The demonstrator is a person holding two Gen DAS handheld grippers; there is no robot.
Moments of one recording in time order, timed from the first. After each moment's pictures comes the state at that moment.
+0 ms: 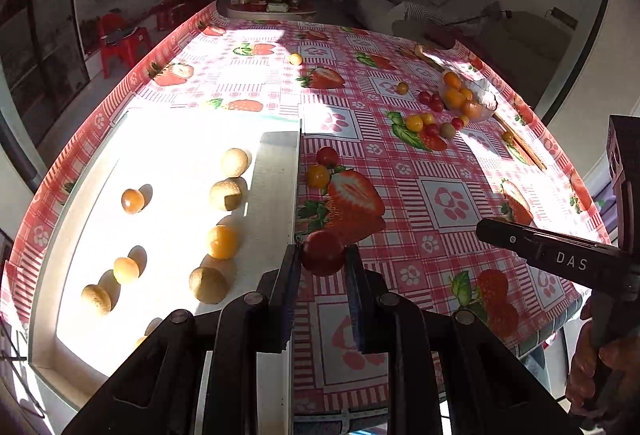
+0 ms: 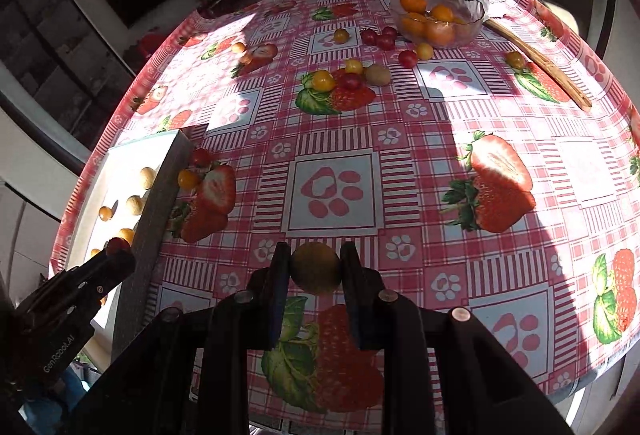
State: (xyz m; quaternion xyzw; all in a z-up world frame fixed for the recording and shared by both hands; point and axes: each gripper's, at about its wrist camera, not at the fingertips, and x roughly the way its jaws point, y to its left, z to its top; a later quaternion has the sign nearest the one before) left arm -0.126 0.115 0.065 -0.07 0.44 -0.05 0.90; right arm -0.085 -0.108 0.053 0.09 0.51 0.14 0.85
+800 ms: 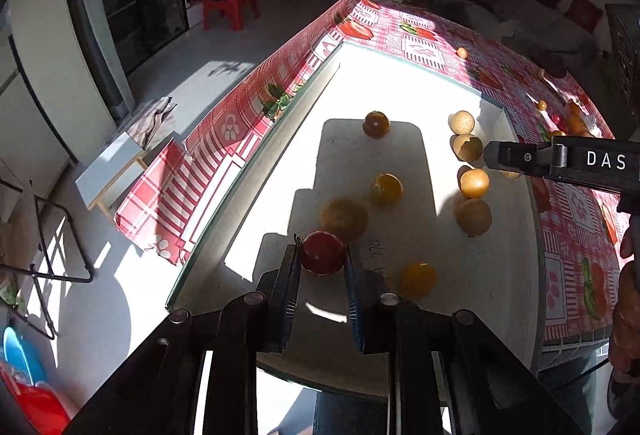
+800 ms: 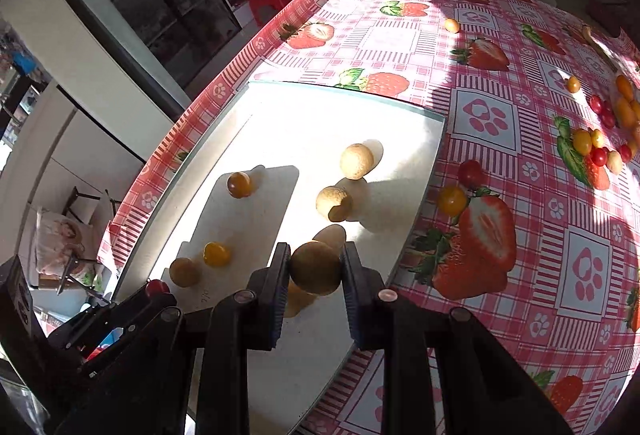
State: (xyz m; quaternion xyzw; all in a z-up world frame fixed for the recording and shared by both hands) left arm -0.177 0.245 0.026 -0.11 0.46 0.11 0.87; right arm -0.074 0.106 0.057 -0.02 0.52 0.30 0.80
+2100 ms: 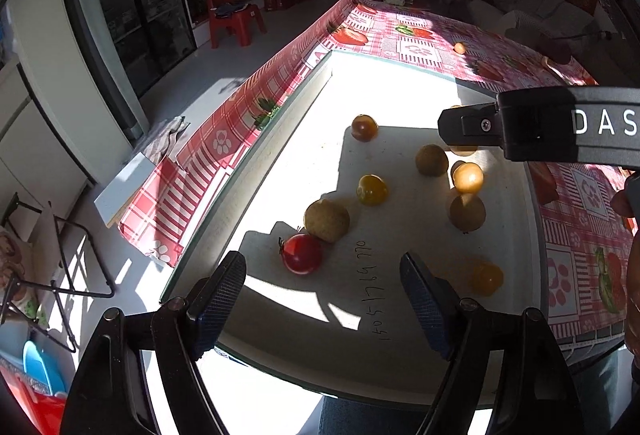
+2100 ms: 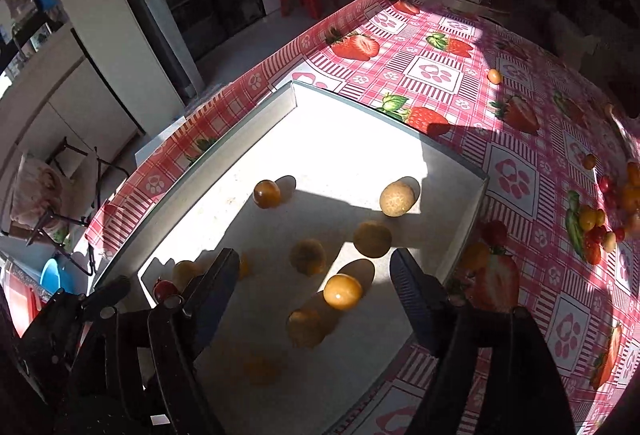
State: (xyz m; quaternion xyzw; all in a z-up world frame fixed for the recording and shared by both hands) left arm -0.179 0.223 0.034 -0.06 0.45 0.14 0.88; right arm -0.084 0.137 0.075 -0.11 0.48 0.31 0.81
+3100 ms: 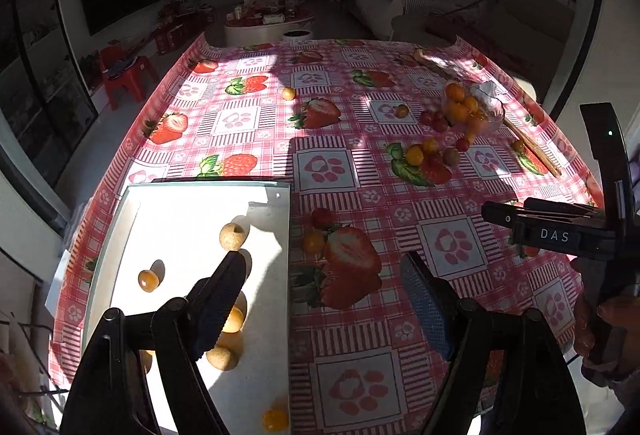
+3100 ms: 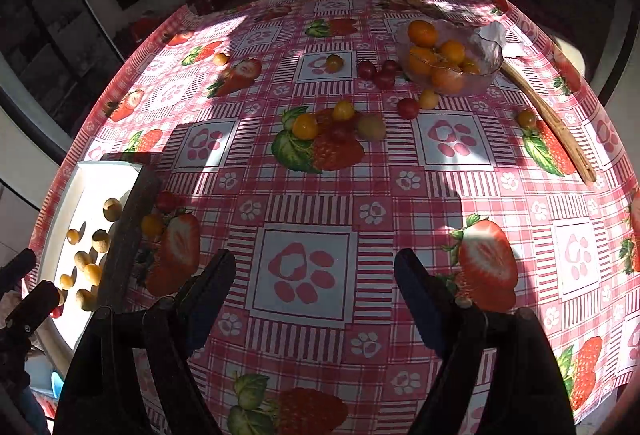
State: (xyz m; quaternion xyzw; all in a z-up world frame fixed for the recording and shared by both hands) left arm -0.067 0.071 0.104 0.01 0.44 -0.04 0.90; right arm -0.017 -0.138 0.062 0.04 0.50 0.09 0.86
